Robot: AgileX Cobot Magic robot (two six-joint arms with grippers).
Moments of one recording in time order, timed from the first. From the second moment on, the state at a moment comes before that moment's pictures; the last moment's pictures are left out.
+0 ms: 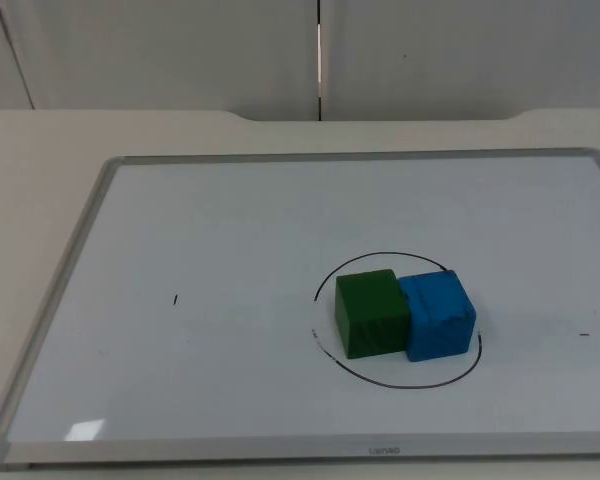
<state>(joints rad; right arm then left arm) 0.44 0.00 -0.52 -0.02 1.08 0.00 -0.24 0.00 -0.50 -0.01 1.09 0.03</state>
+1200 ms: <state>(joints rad) 0.44 0.00 -0.52 -0.02 1.08 0.01 0.05 0.00 -0.50 -0.01 1.09 0.03</state>
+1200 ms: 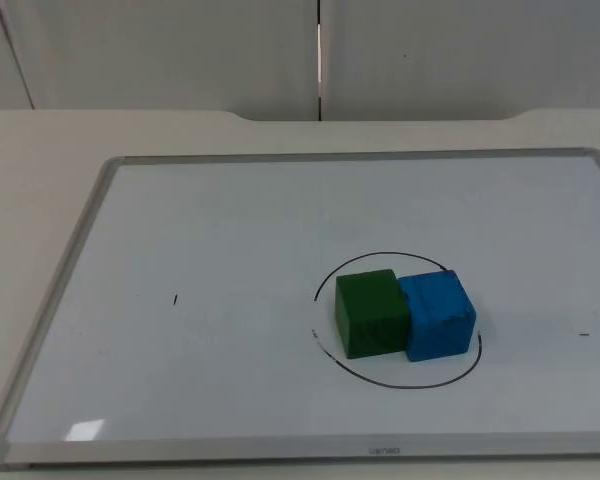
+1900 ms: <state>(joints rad) 0.13 0.00 -0.52 -0.02 1.08 0.01 0.05 0.00 -0.50 -0.01 1.09 0.03</state>
